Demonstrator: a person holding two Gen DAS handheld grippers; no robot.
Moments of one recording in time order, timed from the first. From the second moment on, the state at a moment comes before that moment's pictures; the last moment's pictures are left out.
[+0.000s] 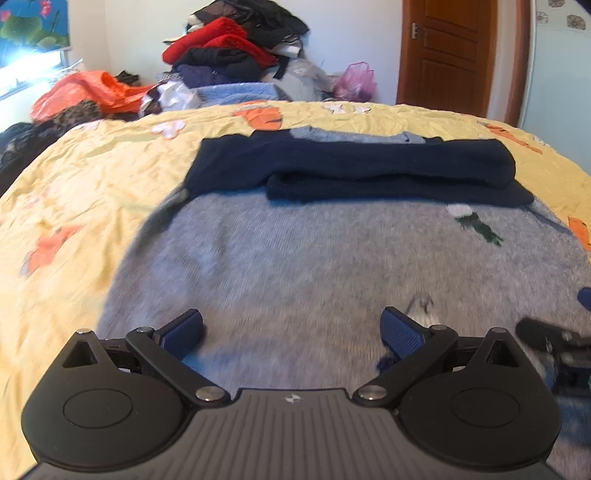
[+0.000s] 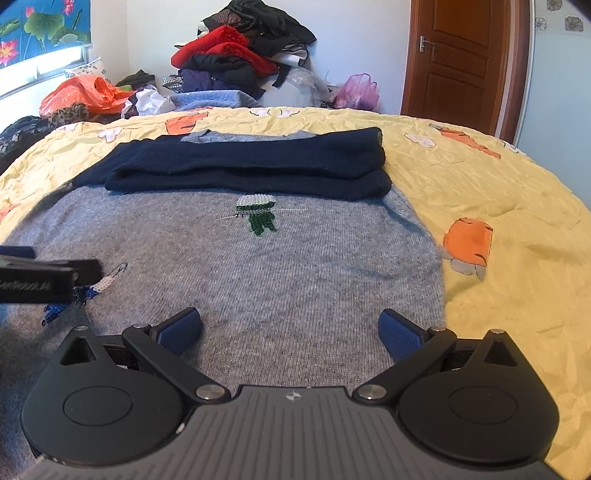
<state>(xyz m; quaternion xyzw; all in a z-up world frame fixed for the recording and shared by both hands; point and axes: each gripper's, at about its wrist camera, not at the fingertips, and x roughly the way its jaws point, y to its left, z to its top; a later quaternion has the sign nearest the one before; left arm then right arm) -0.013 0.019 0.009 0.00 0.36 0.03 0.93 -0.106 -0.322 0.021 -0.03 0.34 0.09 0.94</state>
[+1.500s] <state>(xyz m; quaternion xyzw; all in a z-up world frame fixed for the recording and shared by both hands) -0.131 0.016 0.014 0.02 0.38 -0.01 0.92 -0.204 -0.328 0.030 -0.06 0.36 0.13 0.92</state>
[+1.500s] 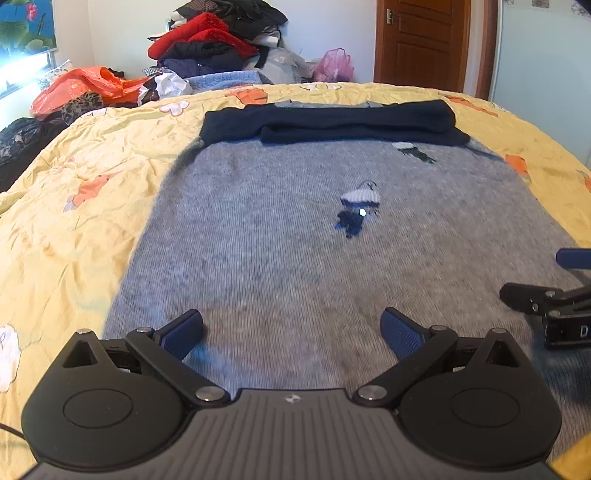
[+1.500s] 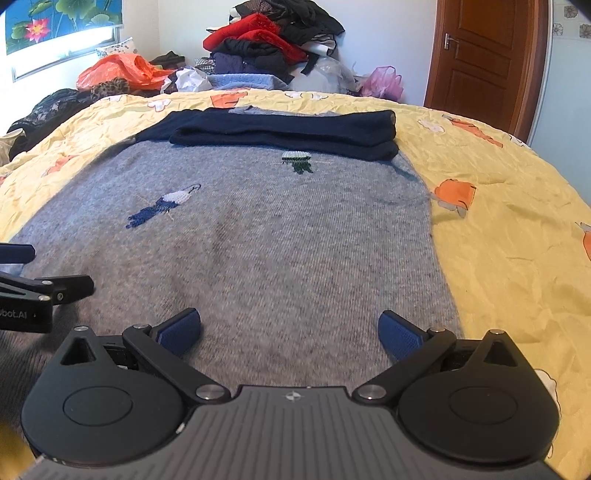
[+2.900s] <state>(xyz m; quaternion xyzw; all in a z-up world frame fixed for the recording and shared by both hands) -0.169 0.190 0.000 -0.45 0.39 -0.20 0.77 -0.218 -0.491 0.035 0.30 0.47 0.24 0.80</state>
